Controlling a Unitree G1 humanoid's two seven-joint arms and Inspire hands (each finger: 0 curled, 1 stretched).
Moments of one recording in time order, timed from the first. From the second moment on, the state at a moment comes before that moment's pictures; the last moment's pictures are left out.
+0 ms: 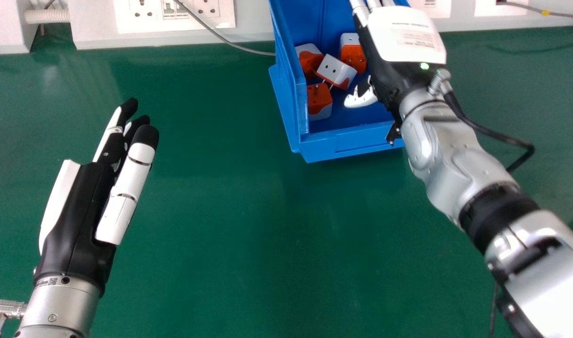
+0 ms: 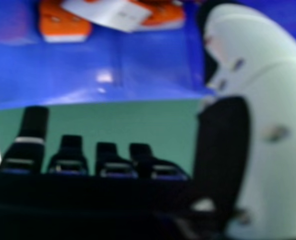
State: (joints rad) left arm 0.26 0.21 0.17 -0.57 0.04 0.21 -0.14; right arm -0.93 -0.26 0.47 0.84 -0.70 0.08 -0.33
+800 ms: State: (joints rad) left arm 0.24 0.21 0.16 -0.55 0.04 0.20 -0.13; right arm 0.15 -0.31 0.13 -0.42 -0.48 0.05 -0.20
